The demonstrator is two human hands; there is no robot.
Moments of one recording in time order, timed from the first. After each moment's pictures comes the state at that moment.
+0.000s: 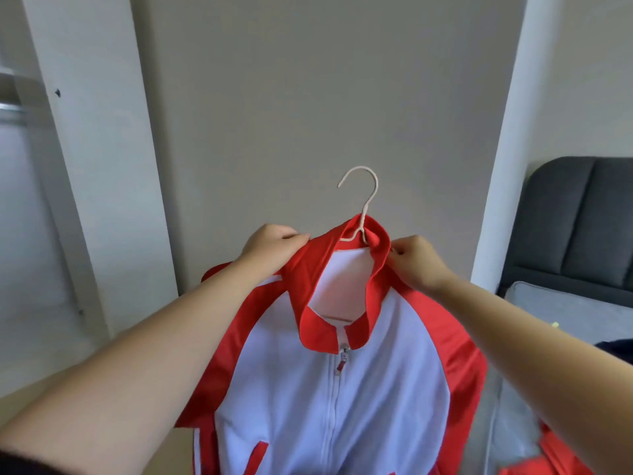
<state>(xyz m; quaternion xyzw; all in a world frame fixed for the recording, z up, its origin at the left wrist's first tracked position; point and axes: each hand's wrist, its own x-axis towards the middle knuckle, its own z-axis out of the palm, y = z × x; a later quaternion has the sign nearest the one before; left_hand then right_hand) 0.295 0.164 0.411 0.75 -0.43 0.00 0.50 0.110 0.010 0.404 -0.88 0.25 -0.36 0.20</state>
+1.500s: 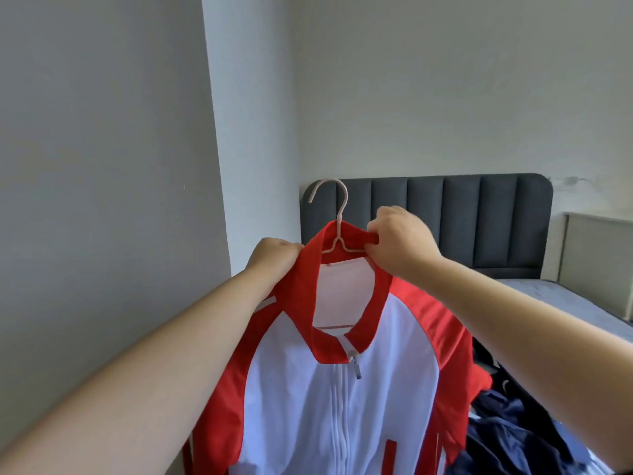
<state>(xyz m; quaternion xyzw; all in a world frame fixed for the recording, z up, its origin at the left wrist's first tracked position) -0.009 -0.083 0.453 0.63 -0.56 -0.21 0.49 -0.212 -0.090 0.469 -0.78 0.48 -0.35 -0.18</state>
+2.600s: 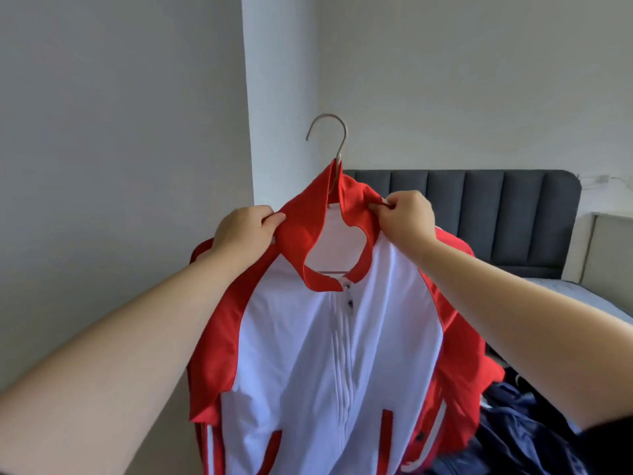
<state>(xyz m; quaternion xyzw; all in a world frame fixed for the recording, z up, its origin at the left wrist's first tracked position) 0.067 -0.041 0.459 0.60 -0.65 0.15 0.45 -0.176 -0.088 0.475 -0.67 0.51 -0.54 0.02</state>
